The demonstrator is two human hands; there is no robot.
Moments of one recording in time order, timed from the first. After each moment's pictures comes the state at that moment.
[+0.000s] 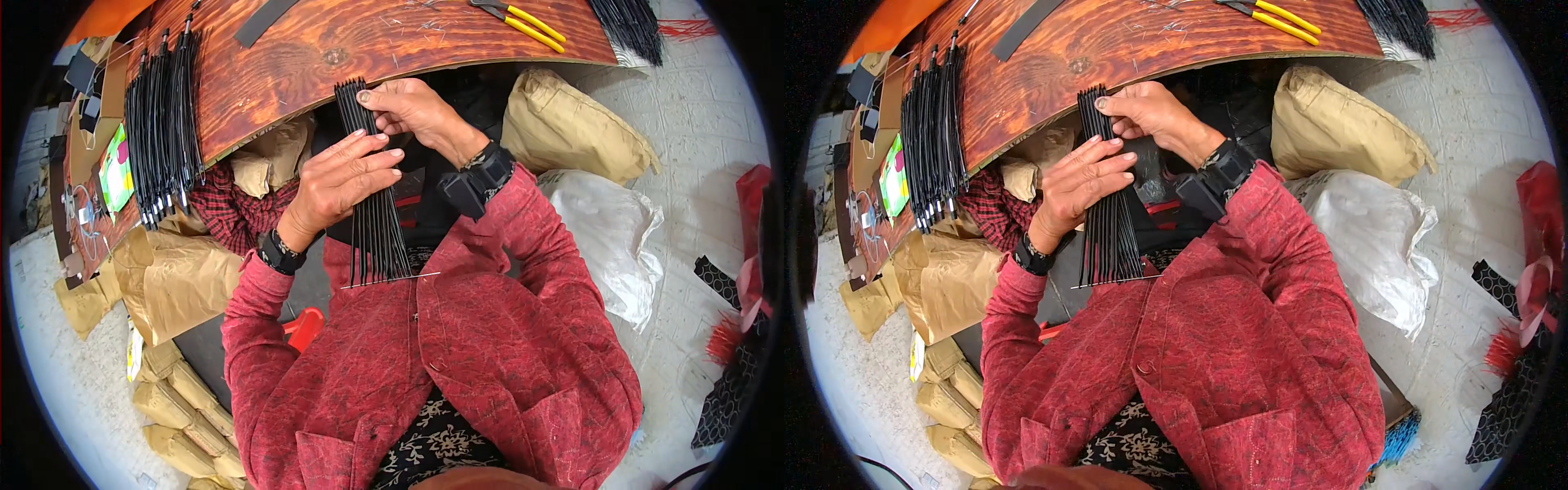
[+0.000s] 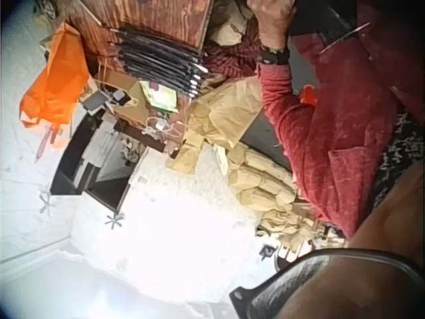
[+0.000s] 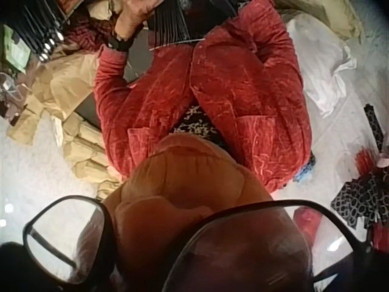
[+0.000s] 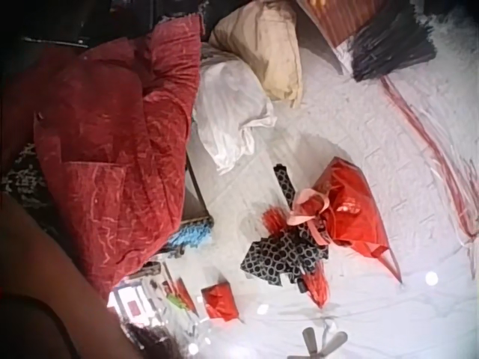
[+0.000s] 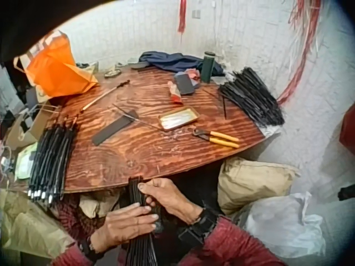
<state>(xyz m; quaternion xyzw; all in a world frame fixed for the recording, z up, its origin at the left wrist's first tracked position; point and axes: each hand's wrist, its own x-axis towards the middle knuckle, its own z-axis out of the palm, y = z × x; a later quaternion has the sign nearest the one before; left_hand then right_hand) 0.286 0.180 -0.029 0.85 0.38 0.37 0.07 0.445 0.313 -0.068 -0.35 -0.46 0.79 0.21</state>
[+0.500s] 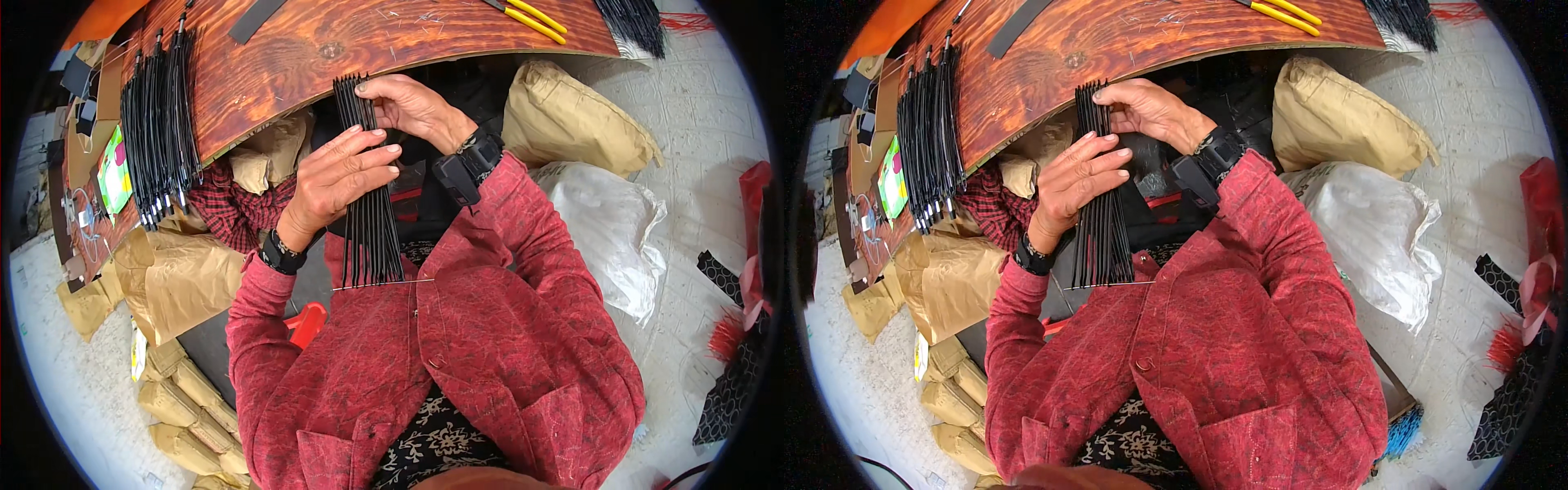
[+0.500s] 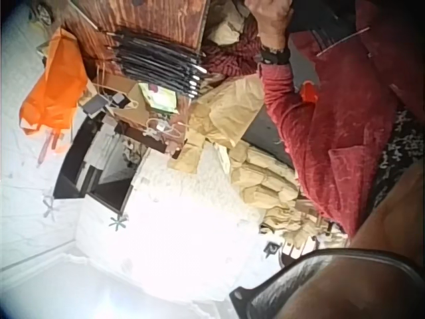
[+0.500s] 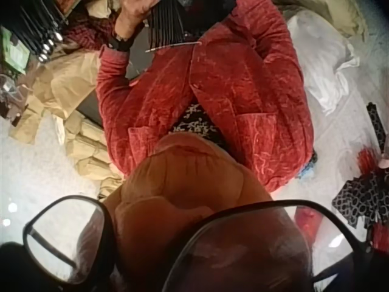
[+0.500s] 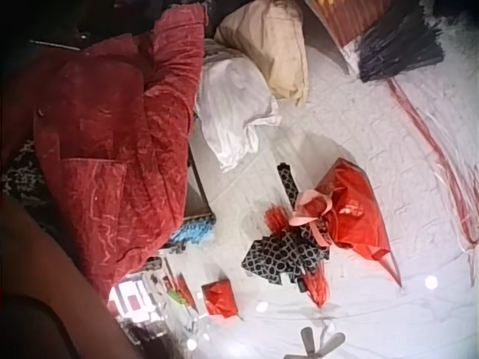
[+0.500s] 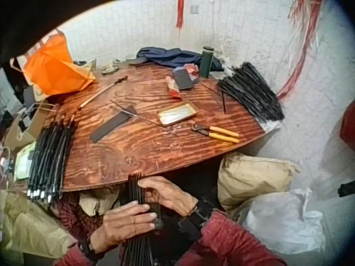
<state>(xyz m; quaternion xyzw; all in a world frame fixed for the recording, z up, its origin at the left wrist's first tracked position) 0.287 0.179 -0.025 0.84 0.37 0.38 0.08 0.440 0.322 -0.095 -0.19 -0.29 0.92 0.18</state>
